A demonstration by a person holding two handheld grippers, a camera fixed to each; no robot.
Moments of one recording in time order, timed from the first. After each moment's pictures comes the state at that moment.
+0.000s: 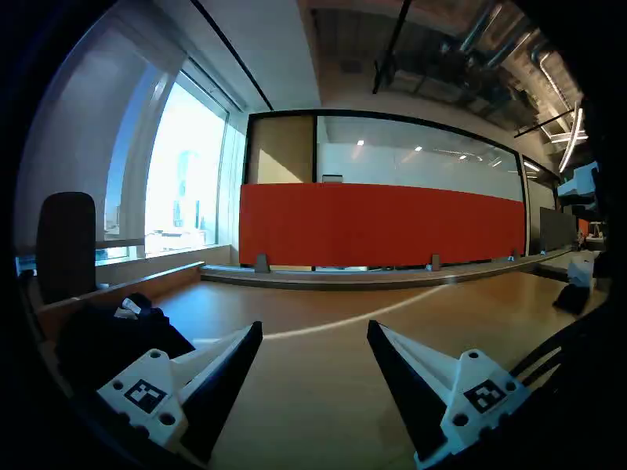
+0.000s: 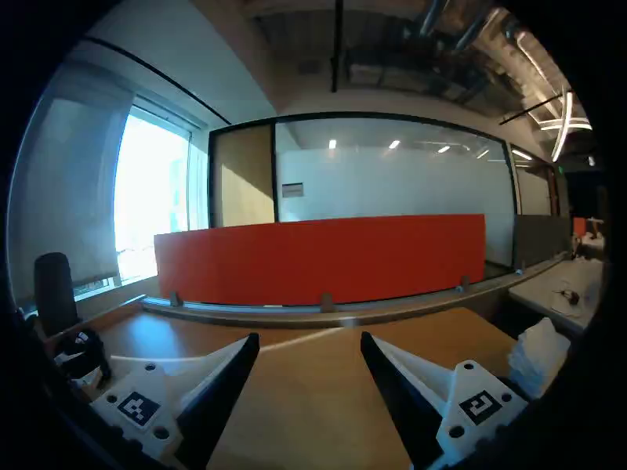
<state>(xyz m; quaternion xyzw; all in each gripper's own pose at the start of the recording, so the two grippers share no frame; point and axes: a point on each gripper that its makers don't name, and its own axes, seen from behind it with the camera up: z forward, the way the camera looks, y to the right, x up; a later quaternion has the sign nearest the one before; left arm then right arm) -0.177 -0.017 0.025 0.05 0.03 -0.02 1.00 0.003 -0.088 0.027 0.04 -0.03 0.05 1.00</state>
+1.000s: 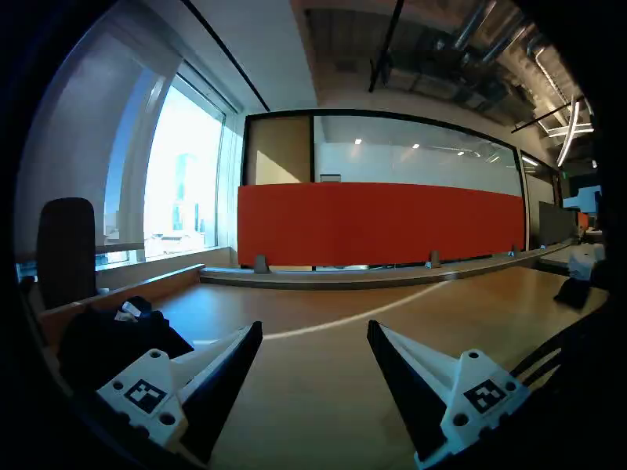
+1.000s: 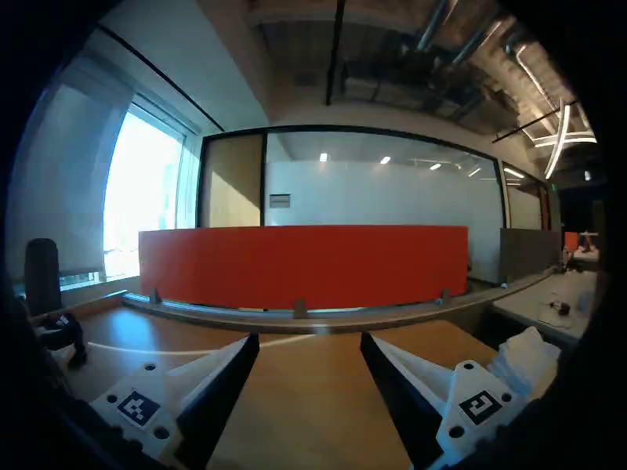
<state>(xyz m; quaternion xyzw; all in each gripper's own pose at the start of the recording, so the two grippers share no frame) -0.182 -0.013 0.028 0.05 0.03 -0.02 1.00 -0.023 -0.033 0.029 0.00 0.01 0.02 1.00</state>
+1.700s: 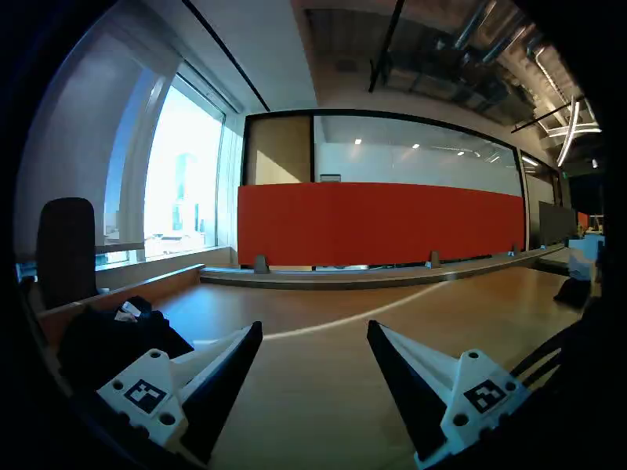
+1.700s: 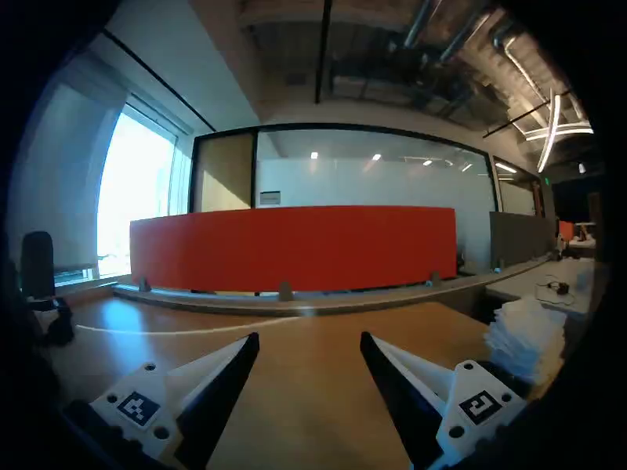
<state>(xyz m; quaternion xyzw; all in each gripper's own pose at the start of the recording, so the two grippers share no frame) -0.184 -0.013 0.029 0.05 0.03 -0.02 1.00 -0.099 -0.001 0.023 -0.01 0.01 0.04 1.00</state>
